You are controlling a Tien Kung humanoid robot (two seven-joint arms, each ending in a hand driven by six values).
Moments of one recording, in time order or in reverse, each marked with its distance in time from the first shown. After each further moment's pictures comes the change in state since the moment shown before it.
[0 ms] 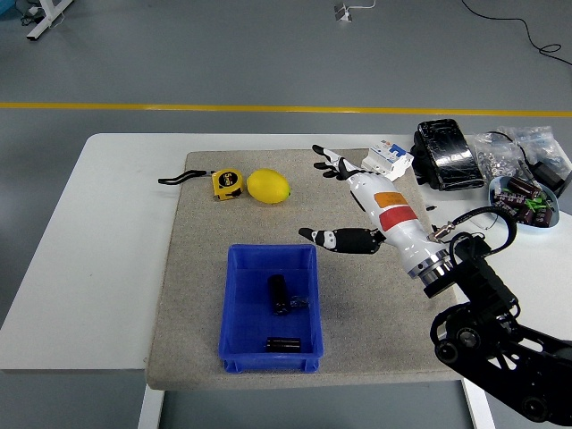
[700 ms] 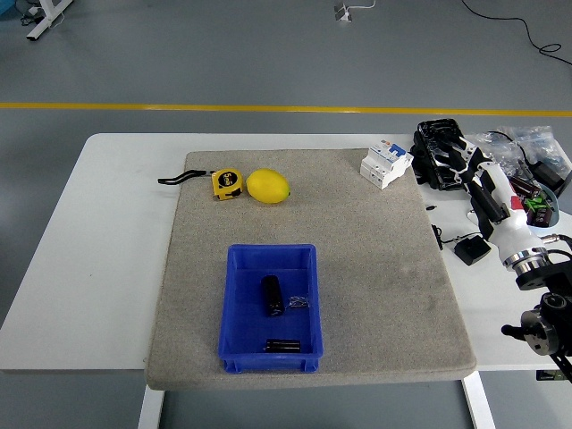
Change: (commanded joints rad) left arm -0.007 -0.004 -0.015 -0.001 0.018 0.002 0.005; right arm -0.145 -0.078 0.286 -0.262 0.875 0.272 0.281
